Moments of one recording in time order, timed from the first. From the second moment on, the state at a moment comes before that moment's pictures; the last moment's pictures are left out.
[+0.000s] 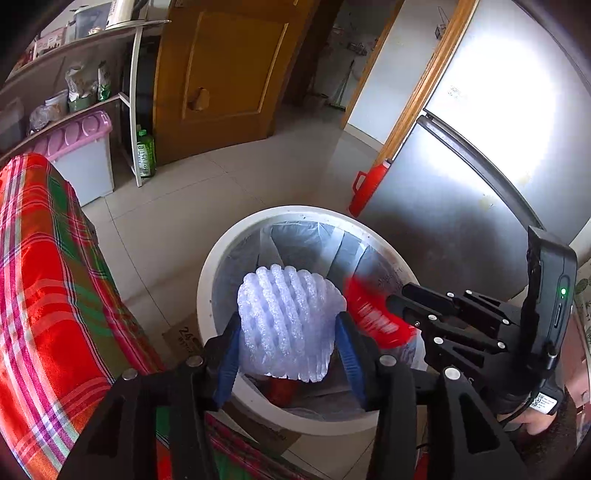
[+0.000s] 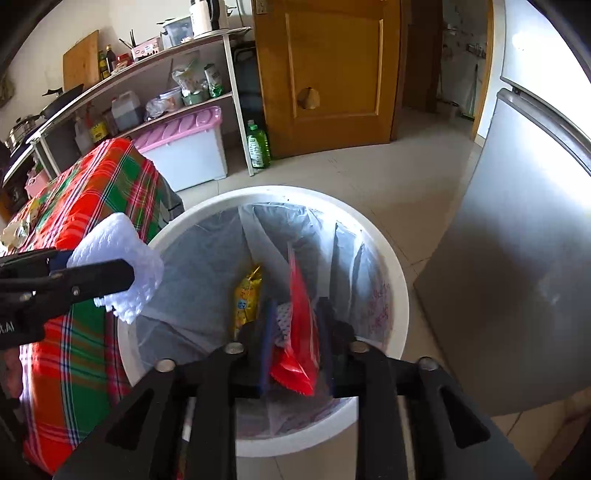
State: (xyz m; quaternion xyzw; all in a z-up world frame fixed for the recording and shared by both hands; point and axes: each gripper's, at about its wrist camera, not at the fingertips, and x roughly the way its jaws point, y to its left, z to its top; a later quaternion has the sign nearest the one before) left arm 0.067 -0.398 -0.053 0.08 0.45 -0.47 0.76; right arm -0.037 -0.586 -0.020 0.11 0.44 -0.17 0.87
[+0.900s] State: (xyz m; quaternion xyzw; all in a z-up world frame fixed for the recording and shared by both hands) left arm 0.070 -0.329 -0.010 0.07 0.41 -0.42 0.81; right arm -0.036 -0.544 0.022 0.10 0.40 -0.17 0.90
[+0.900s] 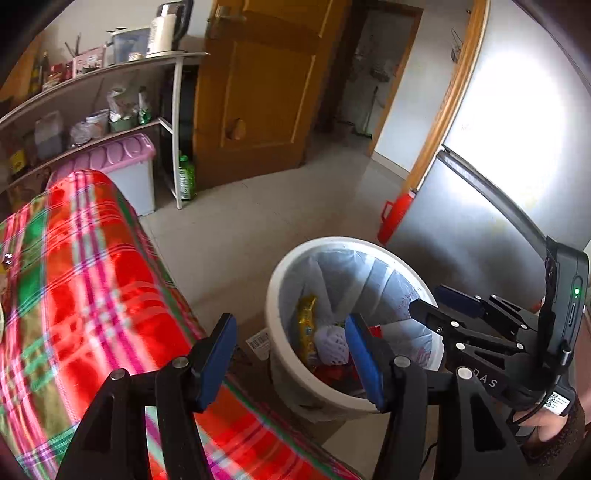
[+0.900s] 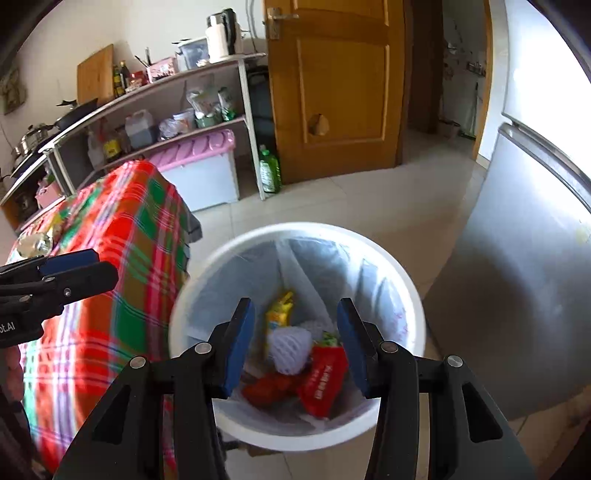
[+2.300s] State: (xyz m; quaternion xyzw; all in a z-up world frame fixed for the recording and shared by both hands) left arm 0.134 -0.090 0.013 -0.05 0.38 -0.25 0.89; right arm 0.079 -0.350 0.061 0.04 0.37 0.03 0.93
